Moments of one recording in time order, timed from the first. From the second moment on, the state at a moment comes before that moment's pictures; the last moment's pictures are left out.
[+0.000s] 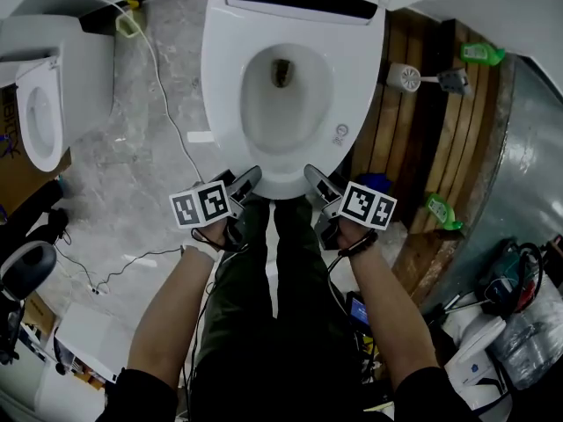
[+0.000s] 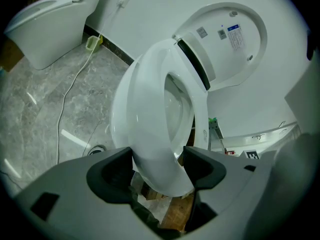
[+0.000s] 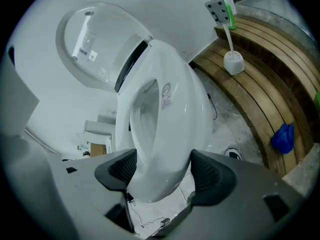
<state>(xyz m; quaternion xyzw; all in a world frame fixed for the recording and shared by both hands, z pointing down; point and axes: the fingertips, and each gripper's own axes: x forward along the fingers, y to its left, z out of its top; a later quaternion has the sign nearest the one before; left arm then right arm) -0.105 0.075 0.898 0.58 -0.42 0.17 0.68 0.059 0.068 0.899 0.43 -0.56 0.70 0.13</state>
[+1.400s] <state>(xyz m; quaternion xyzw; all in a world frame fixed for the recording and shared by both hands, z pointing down) -0.071 0.049 0.734 0.62 -0.35 0.09 0.70 0.070 0.045 0.737 0.41 -0.60 0.67 0.12</state>
